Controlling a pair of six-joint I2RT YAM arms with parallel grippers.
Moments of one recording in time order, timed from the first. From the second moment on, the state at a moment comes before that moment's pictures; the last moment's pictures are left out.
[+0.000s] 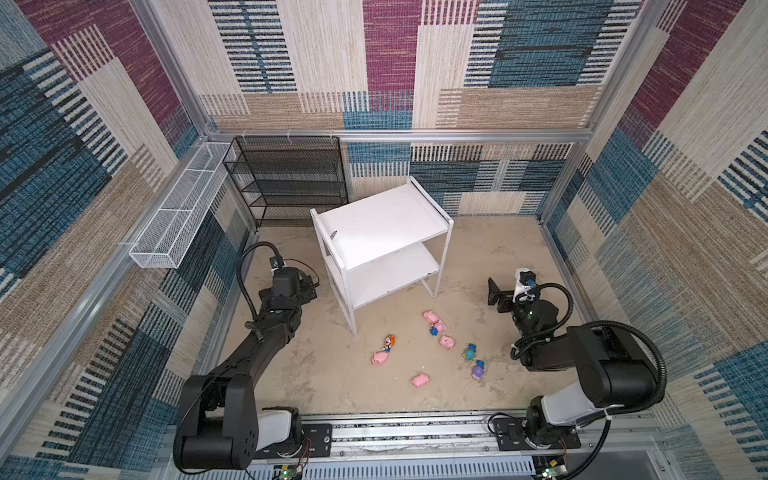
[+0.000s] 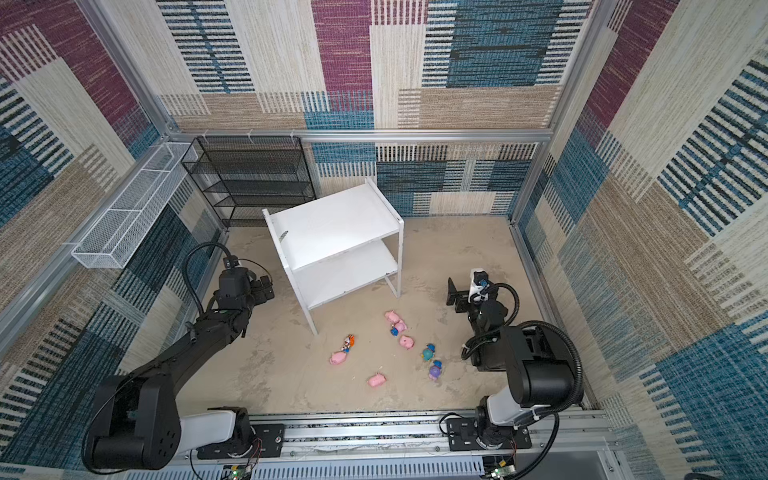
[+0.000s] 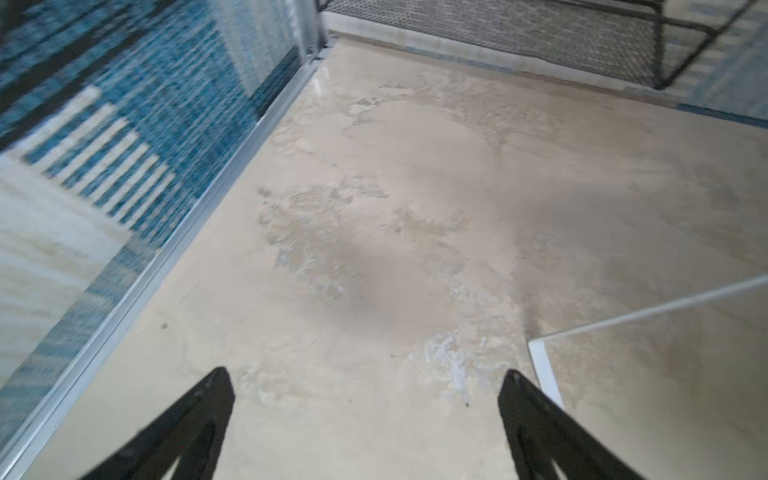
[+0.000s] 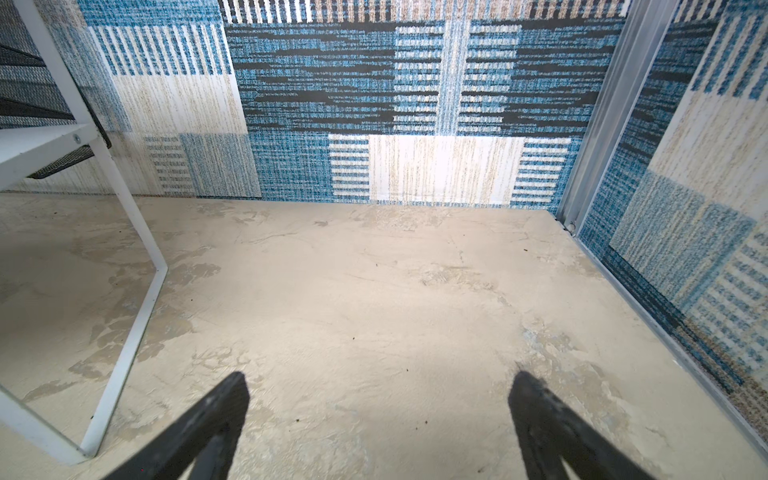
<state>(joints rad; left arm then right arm) -0.04 1.25 0.70 -0.11 -0.40 -0.30 -0.02 1.53 0.22 1.23 -0.10 0.00</state>
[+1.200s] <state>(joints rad) -0.47 0.85 0.89 -1.04 -0.10 -0.61 0.08 1.40 0.69 0.26 -0.05 0.15</state>
